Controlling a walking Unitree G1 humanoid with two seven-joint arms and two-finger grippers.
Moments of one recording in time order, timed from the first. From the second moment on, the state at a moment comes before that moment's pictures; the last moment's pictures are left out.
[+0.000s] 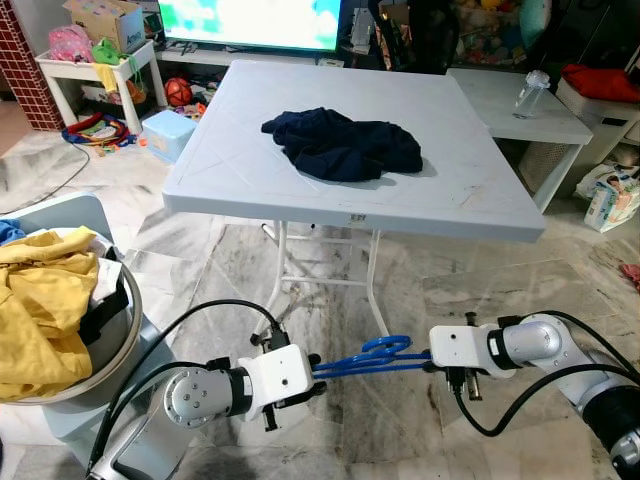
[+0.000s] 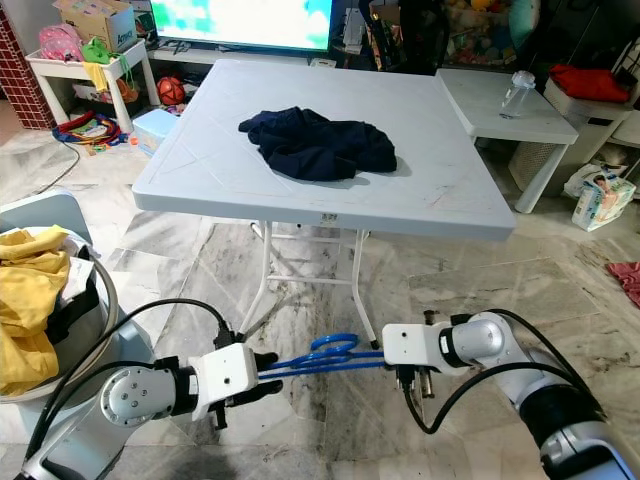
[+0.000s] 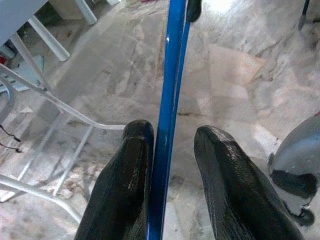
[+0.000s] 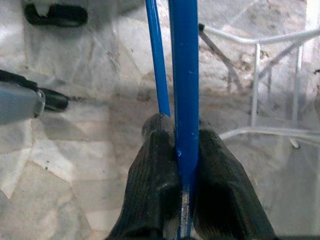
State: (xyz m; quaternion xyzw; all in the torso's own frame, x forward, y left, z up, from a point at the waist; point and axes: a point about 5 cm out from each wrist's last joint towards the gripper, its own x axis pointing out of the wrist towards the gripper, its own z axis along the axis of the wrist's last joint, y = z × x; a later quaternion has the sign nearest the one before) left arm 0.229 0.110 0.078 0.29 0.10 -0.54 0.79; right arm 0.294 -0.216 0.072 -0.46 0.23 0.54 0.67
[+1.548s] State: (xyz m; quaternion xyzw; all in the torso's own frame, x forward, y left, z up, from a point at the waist) left arm 0.249 0.163 0.104 -0.03 0.05 0.02 1.00; right arm 0.283 -0.209 0.068 -0.03 0.14 -0.02 0.99
